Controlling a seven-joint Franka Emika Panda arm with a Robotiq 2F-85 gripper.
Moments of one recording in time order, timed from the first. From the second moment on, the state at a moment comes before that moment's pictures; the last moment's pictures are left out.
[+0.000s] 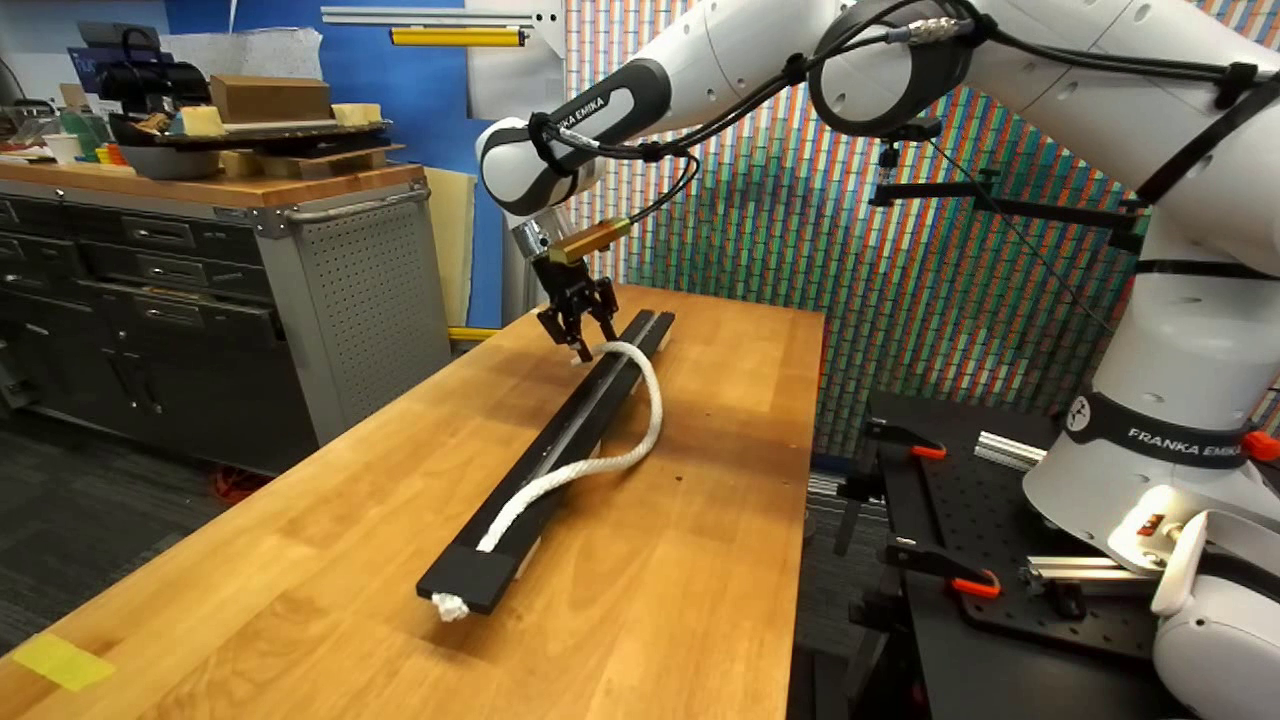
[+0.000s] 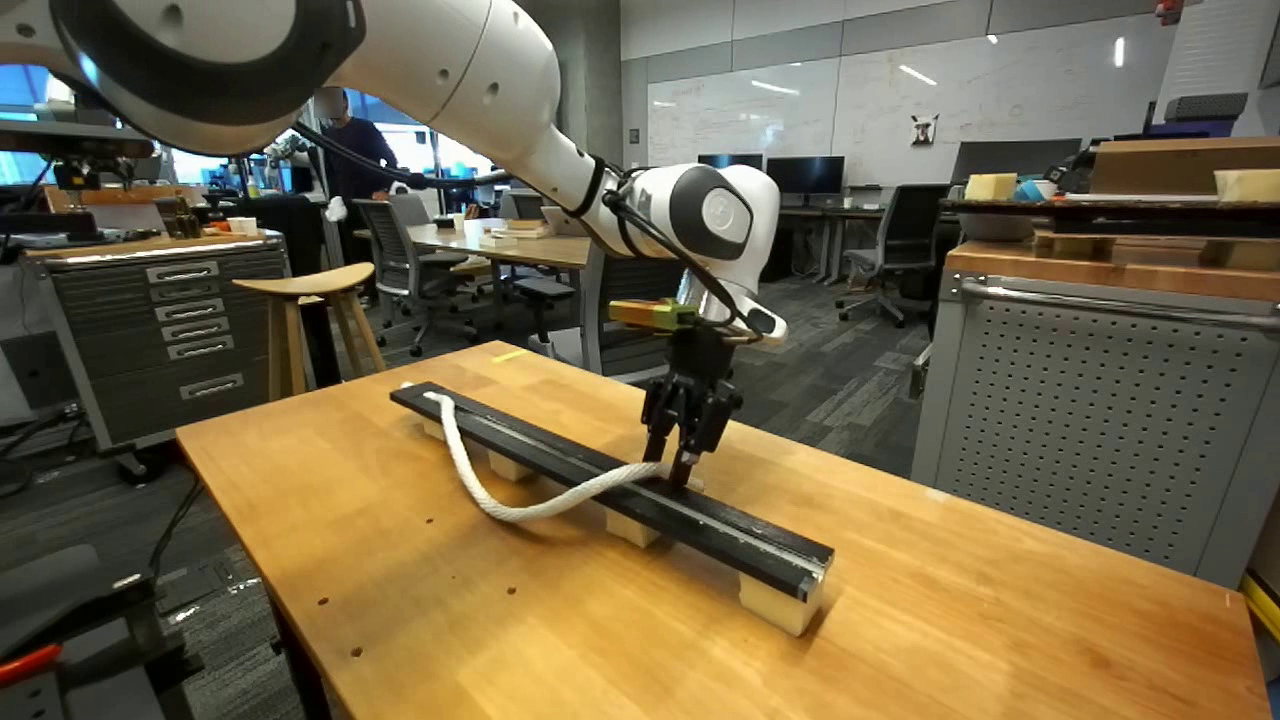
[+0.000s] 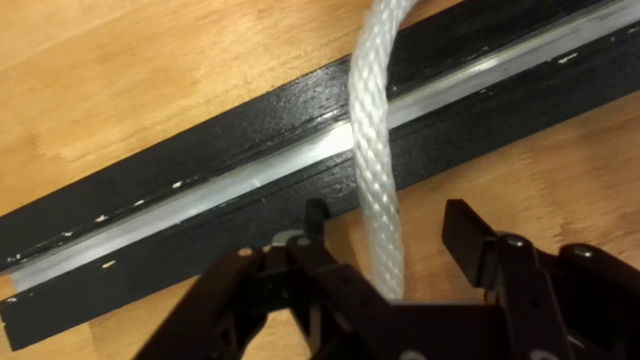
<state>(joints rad) -0.11 1.06 -0.11 -1.00 0.00 1.60 0.21</state>
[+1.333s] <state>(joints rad) -0.16 1.07 -0.12 -0.91 0.01 1.59 0.26</state>
